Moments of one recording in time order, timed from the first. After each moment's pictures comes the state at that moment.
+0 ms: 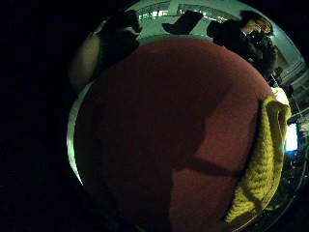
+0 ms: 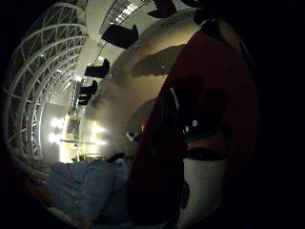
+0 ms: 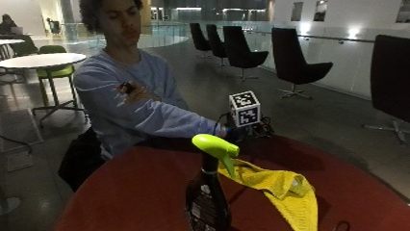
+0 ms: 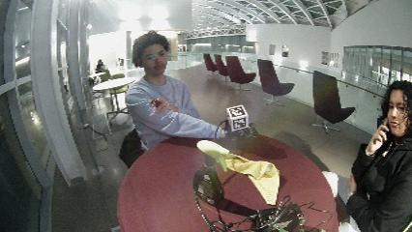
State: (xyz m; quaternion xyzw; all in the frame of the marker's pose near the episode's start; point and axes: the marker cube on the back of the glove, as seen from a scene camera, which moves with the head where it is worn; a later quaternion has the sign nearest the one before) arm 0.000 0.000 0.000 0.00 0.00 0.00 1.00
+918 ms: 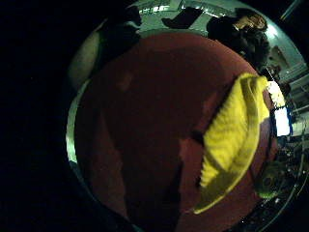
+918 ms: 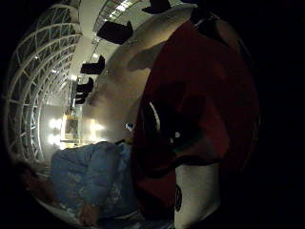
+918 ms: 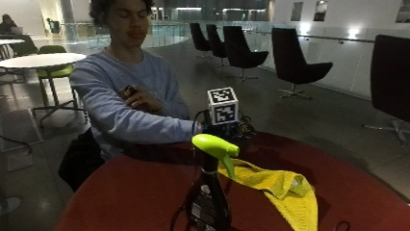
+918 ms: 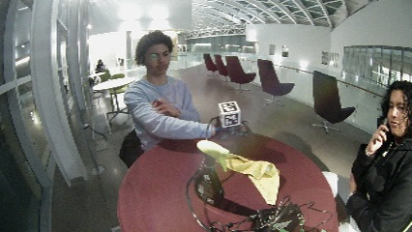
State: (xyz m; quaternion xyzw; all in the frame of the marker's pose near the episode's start) arm 0.030 0.088 -0.058 -0.02 0.02 0.03 1.00
